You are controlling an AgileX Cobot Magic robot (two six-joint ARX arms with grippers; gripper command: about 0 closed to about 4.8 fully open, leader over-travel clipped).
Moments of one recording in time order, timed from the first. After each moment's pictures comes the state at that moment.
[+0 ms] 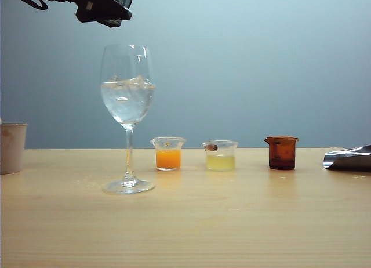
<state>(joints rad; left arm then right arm) -0.30 1.23 0.90 0.27 0.46 0.76 0.65 1.26 1.22 -0.40 -0.31 0.03</state>
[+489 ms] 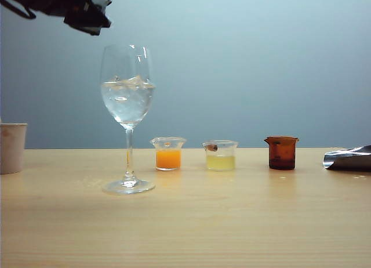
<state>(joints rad) -0.21 1.27 0.90 0.33 0.35 0.50 0.65 1.26 1.22 -0.40 -0.31 0.03</state>
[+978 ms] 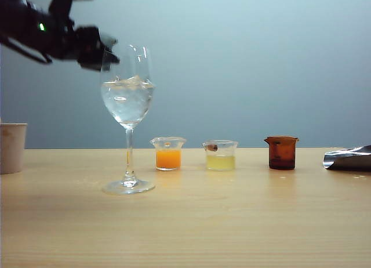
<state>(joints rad) -0.17 1.50 0.90 0.51 0.42 0.34 0.65 1.28 1.22 -0.33 -0.31 0.02</state>
